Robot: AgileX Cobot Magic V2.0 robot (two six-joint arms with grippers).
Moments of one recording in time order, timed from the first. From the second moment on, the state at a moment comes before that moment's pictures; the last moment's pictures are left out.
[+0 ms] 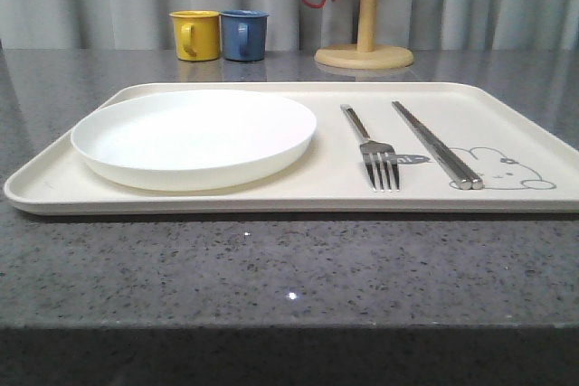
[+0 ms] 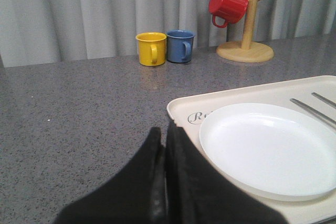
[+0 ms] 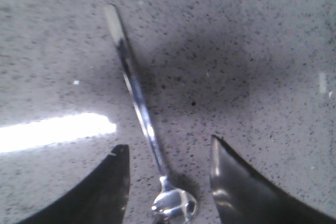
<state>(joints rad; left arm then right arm) -0.28 0.28 -0.34 -0.05 0.21 0.05 -0.23 1.70 -1.57 -0.09 1.24 -0.01</state>
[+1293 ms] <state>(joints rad) -0.28 0.28 -0.34 -0.05 0.21 0.05 -0.23 1.87 -1.57 -0.03 1.23 -0.05</state>
